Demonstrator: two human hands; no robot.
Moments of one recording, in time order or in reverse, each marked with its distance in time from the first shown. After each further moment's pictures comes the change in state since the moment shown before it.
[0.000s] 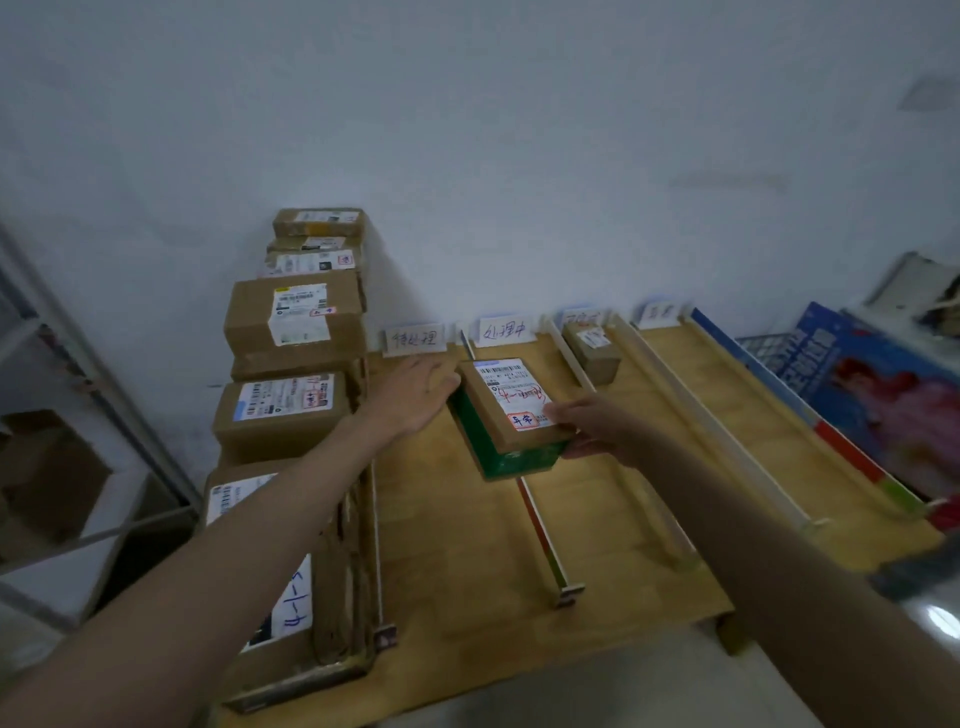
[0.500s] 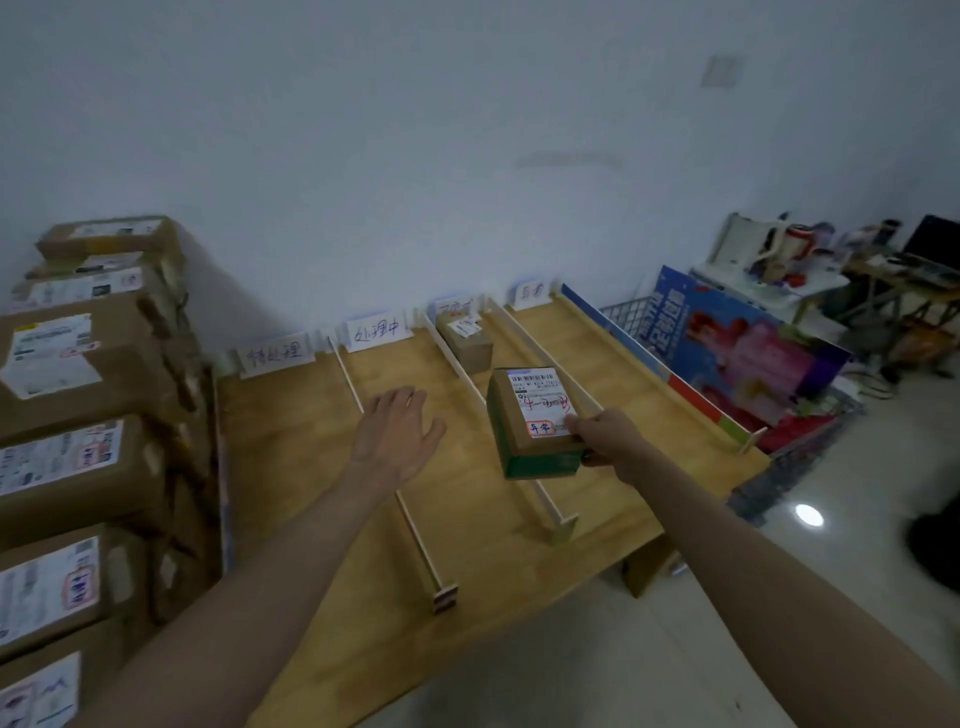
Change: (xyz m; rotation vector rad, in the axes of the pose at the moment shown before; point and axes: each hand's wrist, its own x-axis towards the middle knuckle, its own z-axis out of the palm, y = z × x) left_hand 0.038 0.137 0.144 0.366 0.011 0.216; right_hand -0.032 0.125 -0.166 0.120 0.482 0.190
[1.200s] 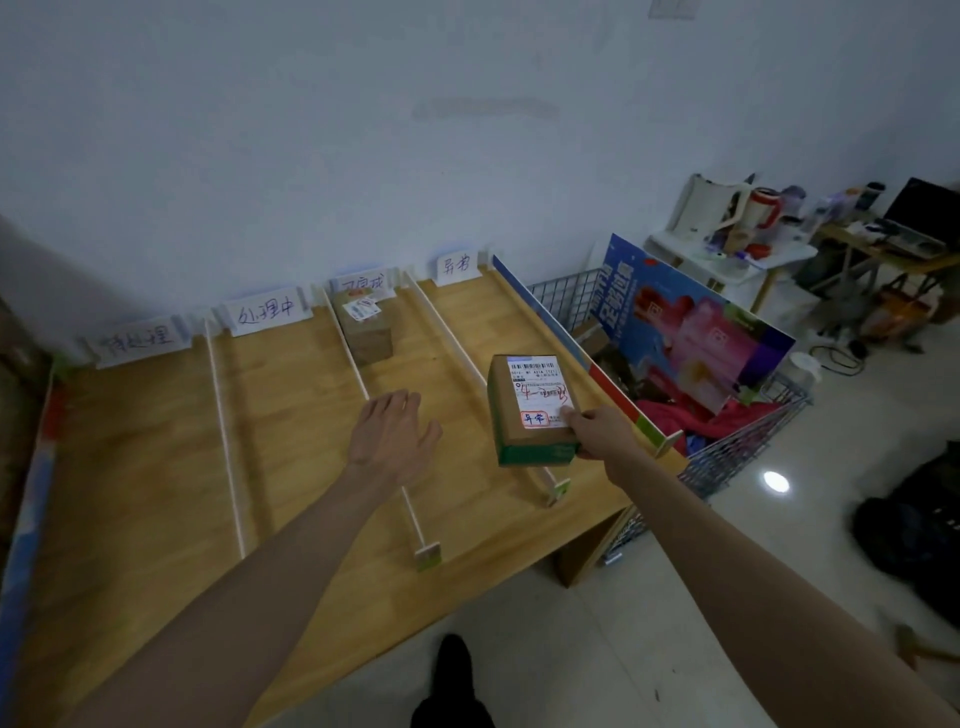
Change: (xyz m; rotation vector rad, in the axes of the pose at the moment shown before) left_hand 0.119 0.216 0.094 0.006 -0.091 -0.030; right_hand 0.155 0.081 -0.185 -0.019 0.038 0.067
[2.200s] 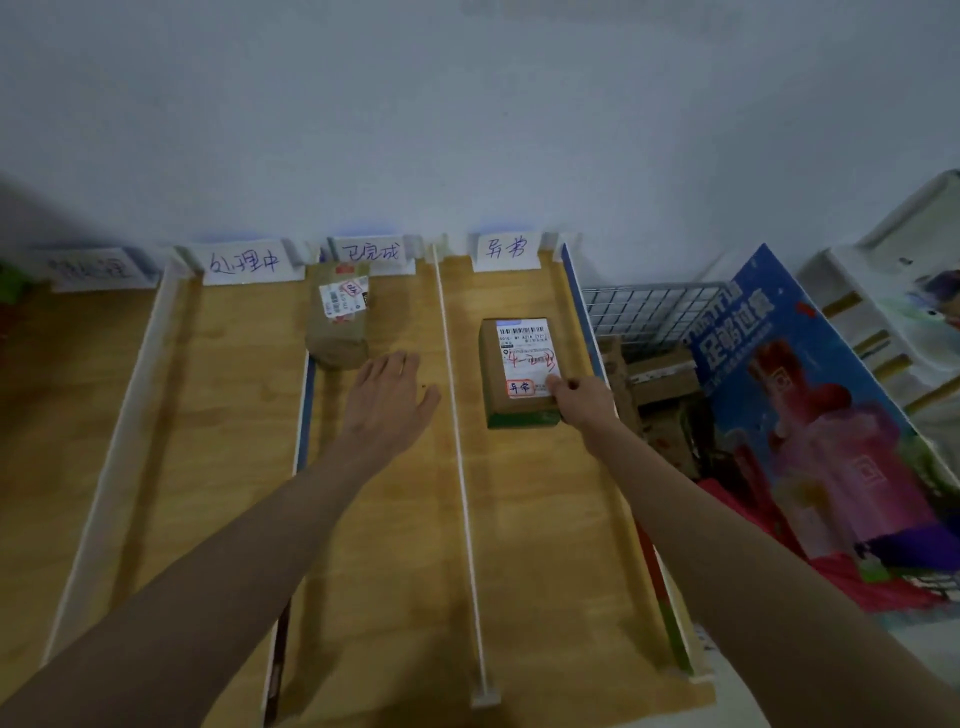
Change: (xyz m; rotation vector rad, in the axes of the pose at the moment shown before) left_hand 0.301 0.037 0.070 -0.069 -0.037 -0.343; right_hand 0.373 -0.118 0.027 -0.188 -0.258 -0.136
